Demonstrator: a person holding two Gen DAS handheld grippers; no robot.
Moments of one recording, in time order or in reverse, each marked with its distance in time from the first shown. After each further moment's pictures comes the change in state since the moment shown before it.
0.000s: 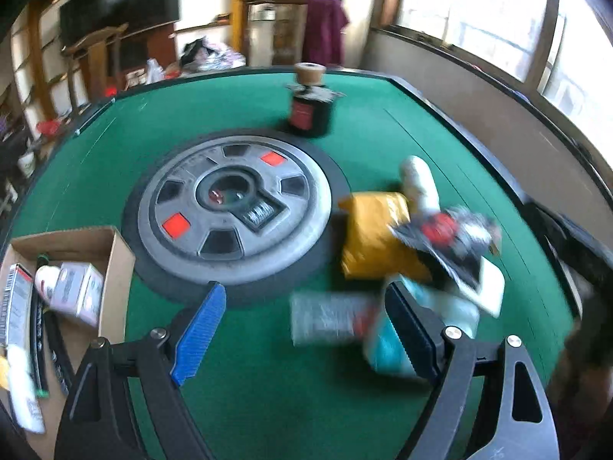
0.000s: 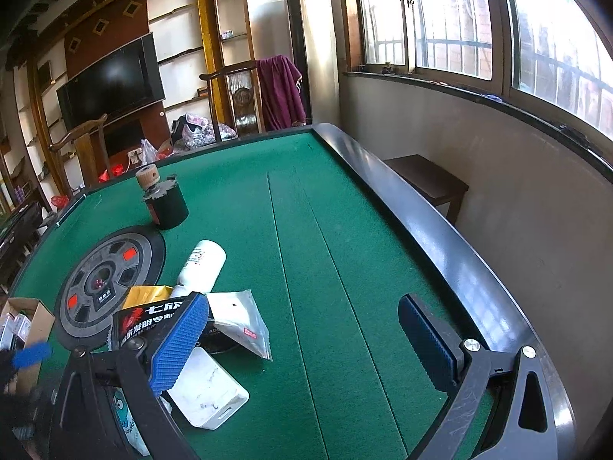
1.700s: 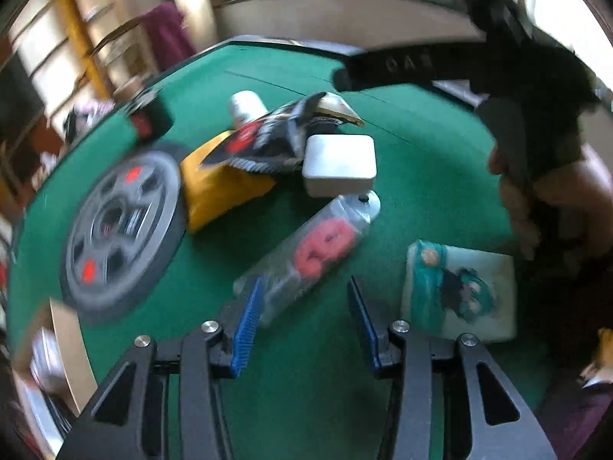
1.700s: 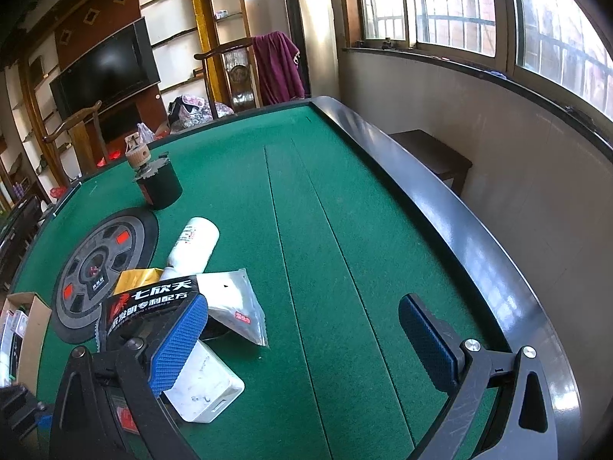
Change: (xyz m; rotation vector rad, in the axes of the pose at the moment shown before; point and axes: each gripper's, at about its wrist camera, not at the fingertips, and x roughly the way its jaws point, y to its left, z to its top) left arm -0.007 -0.090 -0.056 0.641 0.121 -0.129; right arm 0.015 -0.004 -0.006 0.027 0.094 0.002
